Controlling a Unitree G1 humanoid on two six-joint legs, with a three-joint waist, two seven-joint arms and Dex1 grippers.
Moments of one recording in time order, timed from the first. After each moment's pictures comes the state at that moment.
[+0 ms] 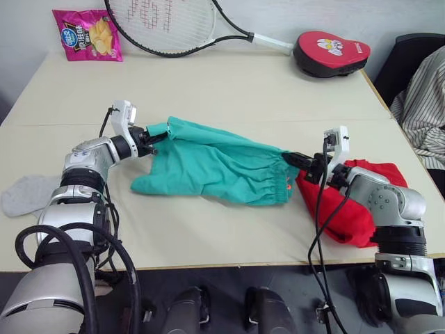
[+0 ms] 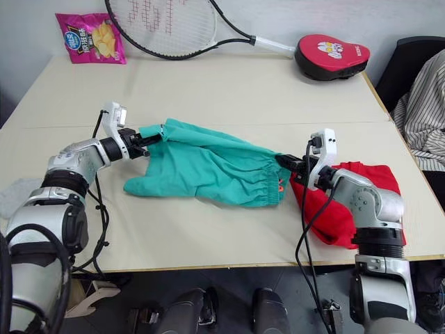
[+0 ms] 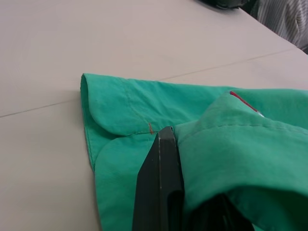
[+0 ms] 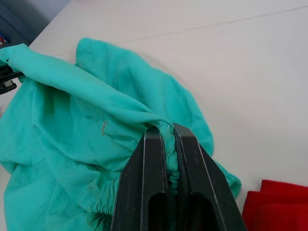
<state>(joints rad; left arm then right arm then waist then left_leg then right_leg) -1.17 0.56 0.13 1.26 -0.29 0.23 -0.85 -0.62 -0.51 -0.18 0.19 0.71 0.82 0.57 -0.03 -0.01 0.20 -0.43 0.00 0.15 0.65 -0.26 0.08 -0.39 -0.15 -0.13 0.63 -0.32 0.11</state>
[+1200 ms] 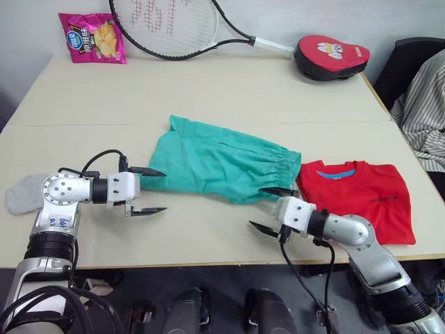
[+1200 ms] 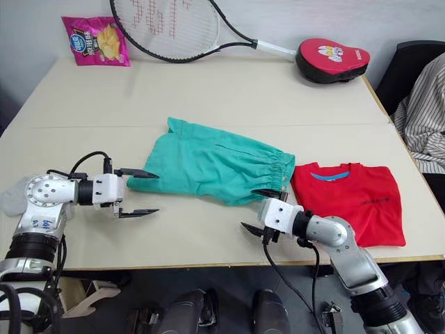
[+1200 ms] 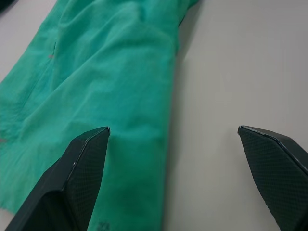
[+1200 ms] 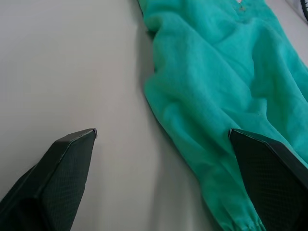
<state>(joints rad) -0.63 0.72 0.01 0.65 -0.02 -0.58 -1.19 -0.23 -0.62 0.22 -0.14 -0.08 -0.07 0.72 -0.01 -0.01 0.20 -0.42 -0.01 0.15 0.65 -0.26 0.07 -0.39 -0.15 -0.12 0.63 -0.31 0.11</state>
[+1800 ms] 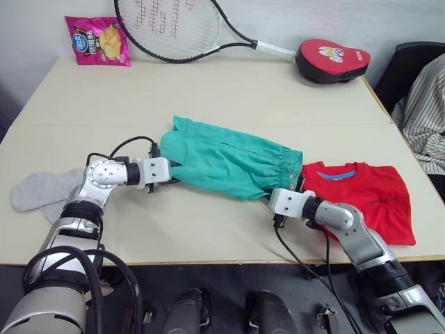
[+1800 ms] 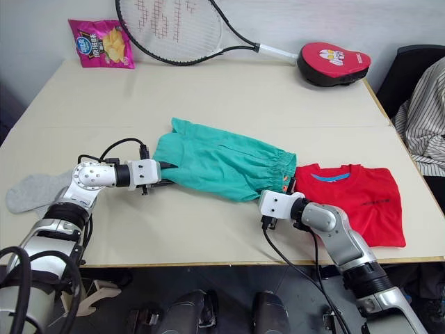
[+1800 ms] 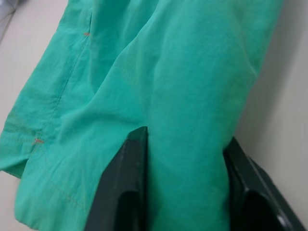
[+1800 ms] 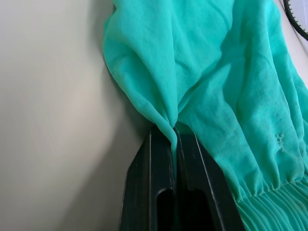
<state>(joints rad) -0.88 0.62 -0.17 1.08 0.19 -0.76 -0.89 -0.35 -0.61 0.24 0.10 -0.21 -0.20 0.64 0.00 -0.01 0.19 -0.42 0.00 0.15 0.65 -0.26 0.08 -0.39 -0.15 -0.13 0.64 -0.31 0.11</state>
